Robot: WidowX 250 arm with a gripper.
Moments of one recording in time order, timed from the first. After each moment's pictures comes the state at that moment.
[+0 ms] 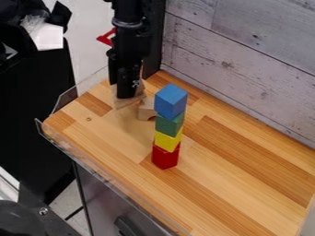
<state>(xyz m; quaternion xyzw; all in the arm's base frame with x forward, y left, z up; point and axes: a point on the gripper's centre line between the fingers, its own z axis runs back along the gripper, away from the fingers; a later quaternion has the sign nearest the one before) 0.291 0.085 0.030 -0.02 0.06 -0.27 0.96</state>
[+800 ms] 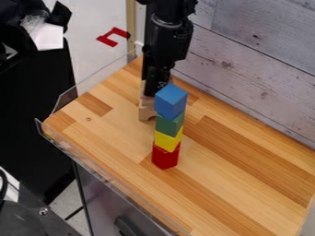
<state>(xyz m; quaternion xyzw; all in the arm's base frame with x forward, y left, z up) 0.310 0.050 0.038 0.01 0.07 -0.39 0.92</state>
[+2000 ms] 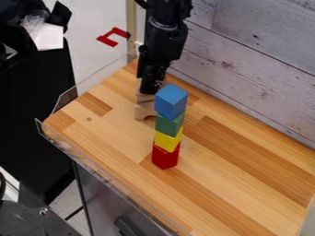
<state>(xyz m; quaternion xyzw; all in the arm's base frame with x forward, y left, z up) 0.322 0.076 0.022 0.03 0.09 -0.35 0.93</state>
